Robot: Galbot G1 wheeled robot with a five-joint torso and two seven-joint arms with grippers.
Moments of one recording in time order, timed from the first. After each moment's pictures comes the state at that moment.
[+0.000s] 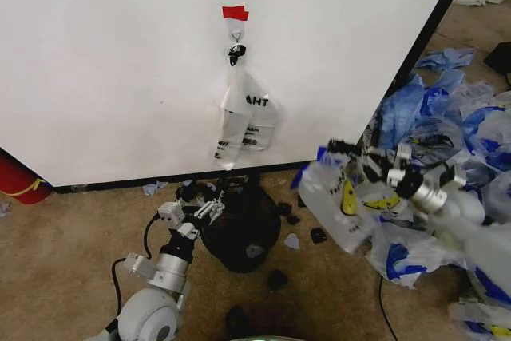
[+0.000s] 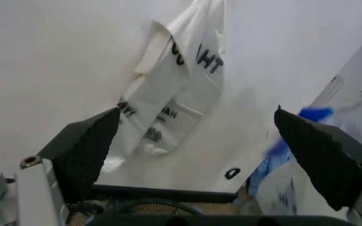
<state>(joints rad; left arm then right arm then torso) 1.35 -0.87 -0.09 -2.12 -0.82 -0.44 -0.22 -0.68 0.54 0.05 1.59 1.29 0.32 -0.90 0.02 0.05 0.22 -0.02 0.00</state>
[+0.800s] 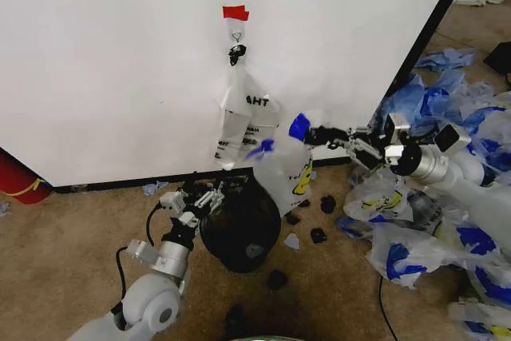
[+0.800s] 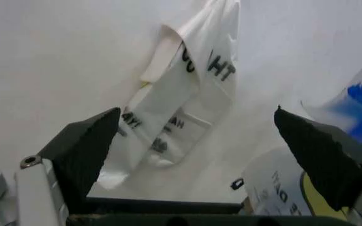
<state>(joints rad) 1.20 -0.86 -0.04 -2.04 -0.90 -0.44 -0.22 -0.50 0.47 -0.14 1.66 1.38 0.17 -1.15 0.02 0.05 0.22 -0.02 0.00</state>
